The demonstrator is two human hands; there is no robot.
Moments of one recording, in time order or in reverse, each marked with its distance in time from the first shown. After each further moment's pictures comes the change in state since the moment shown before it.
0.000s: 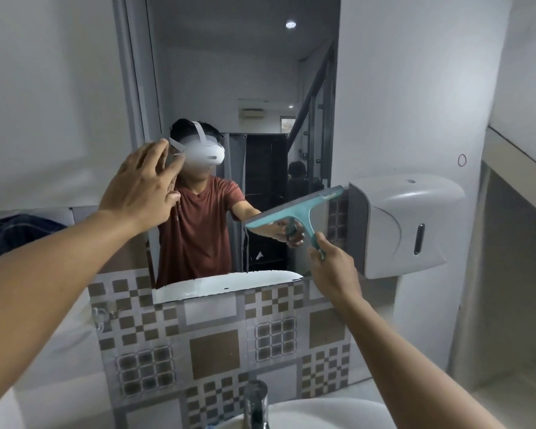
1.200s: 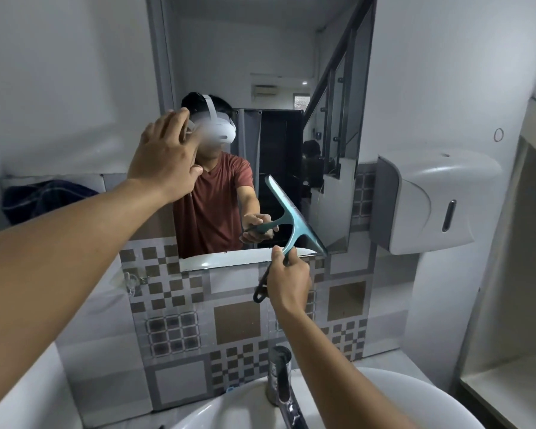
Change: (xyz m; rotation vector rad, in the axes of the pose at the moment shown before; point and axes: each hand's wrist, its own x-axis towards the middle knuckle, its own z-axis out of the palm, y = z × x) left_hand -0.008 -0.008 0.007 -0.021 -0.002 -0.038; right_hand -0.085 -0.075 0.106 0.555 0.050 0.364
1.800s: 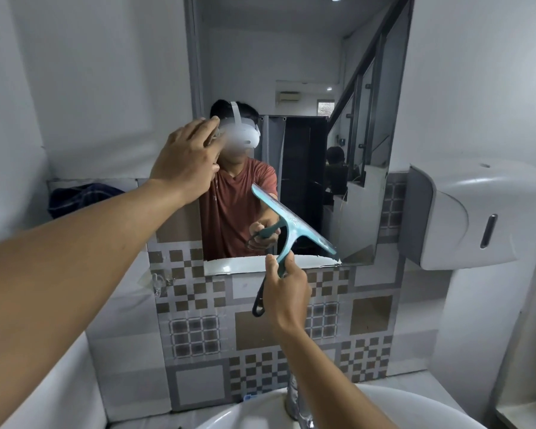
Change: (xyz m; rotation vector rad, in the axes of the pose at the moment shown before) left_hand 0.000 -0.015 -0.006 0.031 0.006 0.039; right_hand -0.022 -0.002 0.028 -0.009 -0.121 -0.208
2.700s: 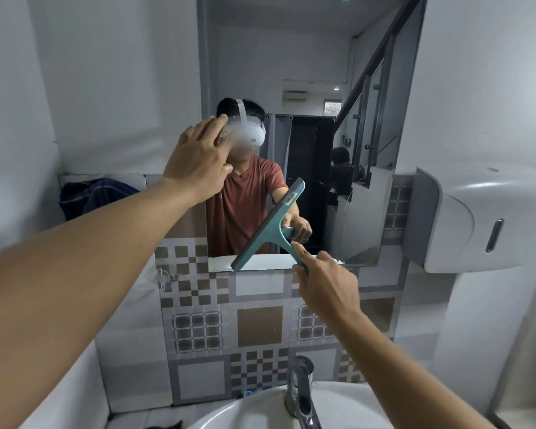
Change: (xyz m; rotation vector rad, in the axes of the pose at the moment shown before) left_hand 0.000 0.005 0.004 -0.022 -0.012 -0.033; right_hand 0.035 0.000 -0.068 -0.961 -0.169 -0.476
